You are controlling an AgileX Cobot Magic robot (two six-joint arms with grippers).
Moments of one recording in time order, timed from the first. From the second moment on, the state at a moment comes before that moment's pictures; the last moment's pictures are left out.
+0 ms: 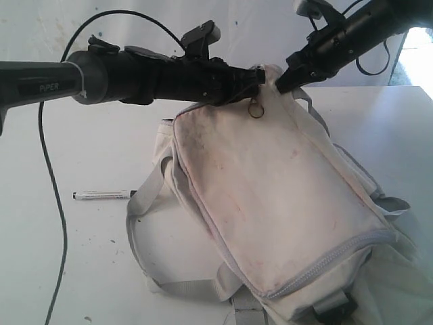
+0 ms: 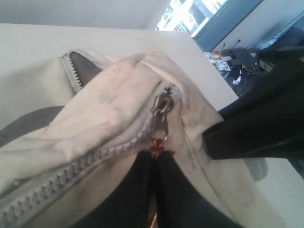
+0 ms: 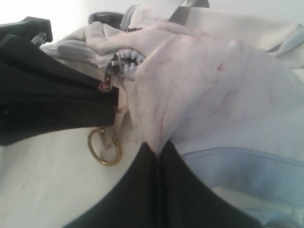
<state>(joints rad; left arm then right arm) -0.53 2.26 -1.80 -1.44 0.45 1.02 0.06 2.24 -2.07 0.73 1.22 -0.82</state>
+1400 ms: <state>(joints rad) -0.24 2.19 -1.80 -1.17 1.19 0.68 -0.01 2.24 -2.07 0.54 1.04 -0.47</state>
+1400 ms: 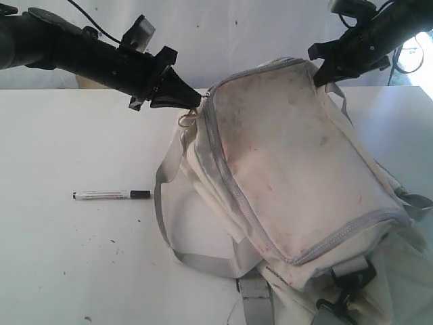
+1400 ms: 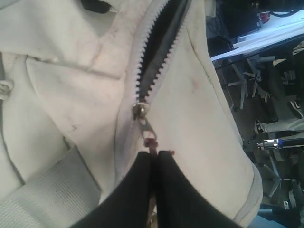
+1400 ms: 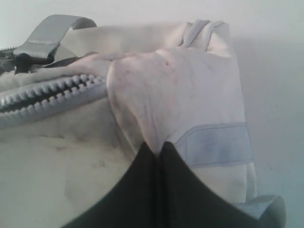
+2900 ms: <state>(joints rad) -0.24 2.19 -1.80 -1.03 1.21 0.70 0.31 2.29 -2.10 0.78 1.04 -1.61</state>
